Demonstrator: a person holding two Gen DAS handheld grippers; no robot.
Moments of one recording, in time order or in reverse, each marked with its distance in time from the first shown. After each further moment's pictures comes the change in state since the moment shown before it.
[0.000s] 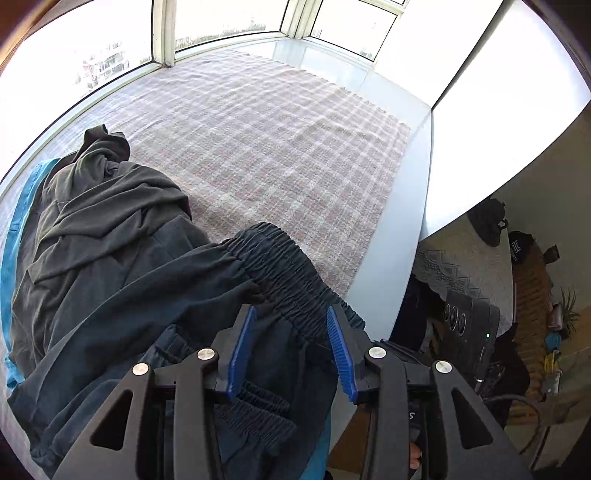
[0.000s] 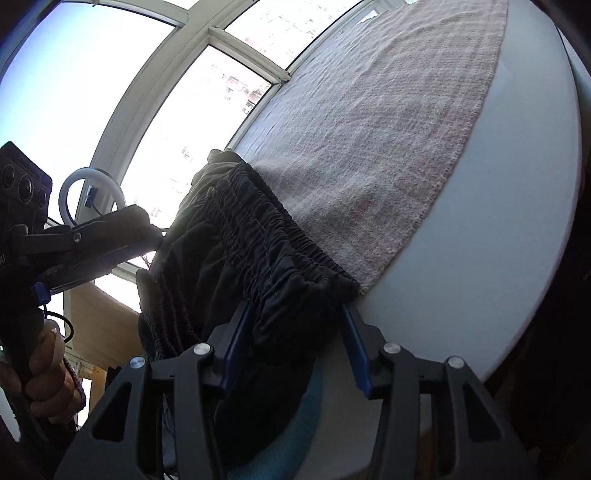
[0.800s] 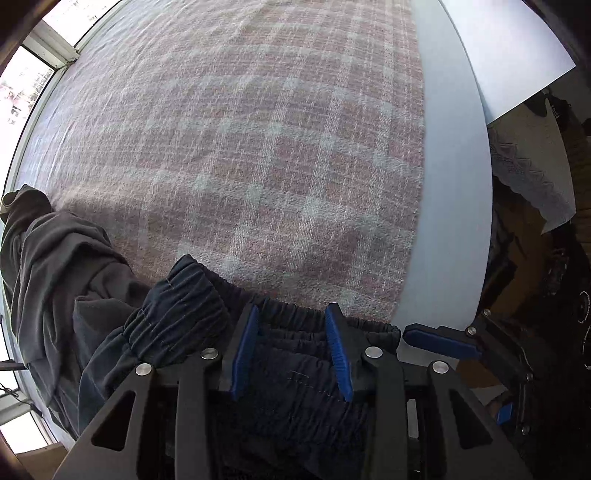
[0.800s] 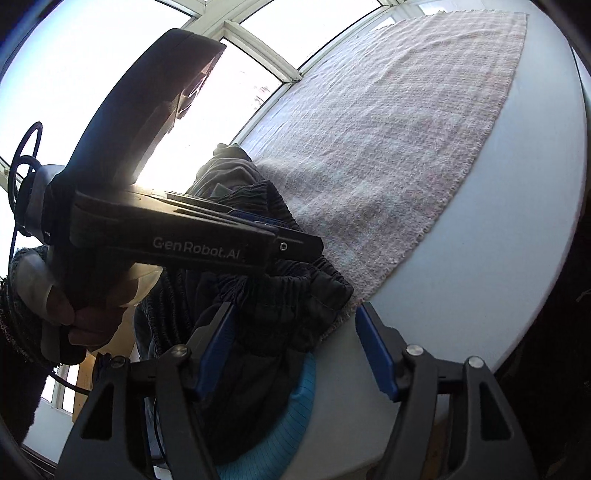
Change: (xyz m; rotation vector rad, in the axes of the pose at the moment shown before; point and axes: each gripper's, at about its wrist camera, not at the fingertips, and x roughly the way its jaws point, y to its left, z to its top) left arm 0.116 -0.025 0.015 0.315 0.383 0.215; right arm 0.011 0.009 0.008 -0.073 0.018 -0.001
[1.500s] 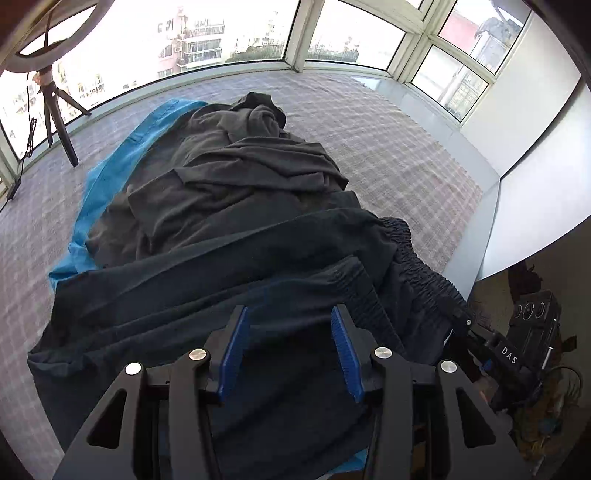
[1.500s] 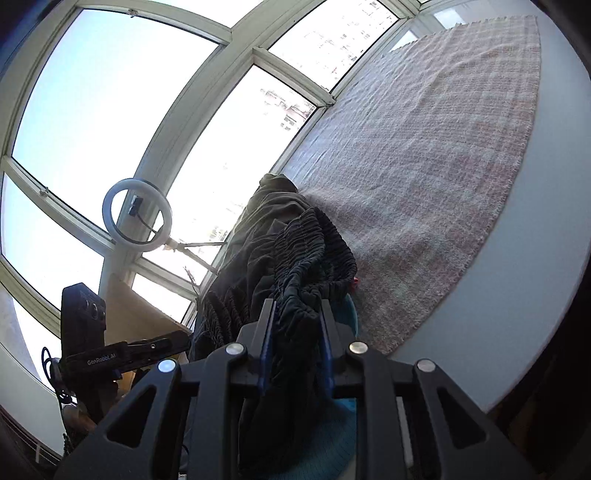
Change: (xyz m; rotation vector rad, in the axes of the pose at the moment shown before) left arm -0.064 0.110 -0.223 -0.741 -0.467 -0.200; right arm -0.043 0.034 0.006 -0.007 -0.090 0.142
